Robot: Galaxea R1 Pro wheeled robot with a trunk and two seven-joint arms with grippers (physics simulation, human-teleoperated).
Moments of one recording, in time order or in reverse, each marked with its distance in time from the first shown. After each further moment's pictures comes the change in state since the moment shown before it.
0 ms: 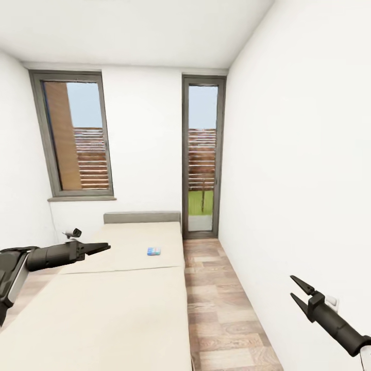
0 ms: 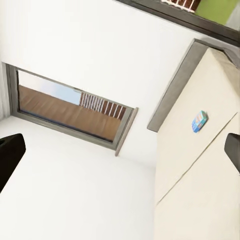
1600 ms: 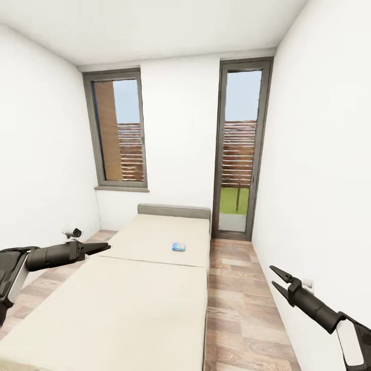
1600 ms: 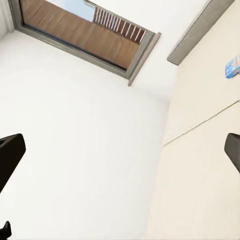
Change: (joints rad) left arm 0.001 0.000 0.000 -0.001 0.002 0.001 0.002; right arm -0.045 0.002 0.177 -0.020 0.015 0.005 -0.002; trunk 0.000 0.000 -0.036
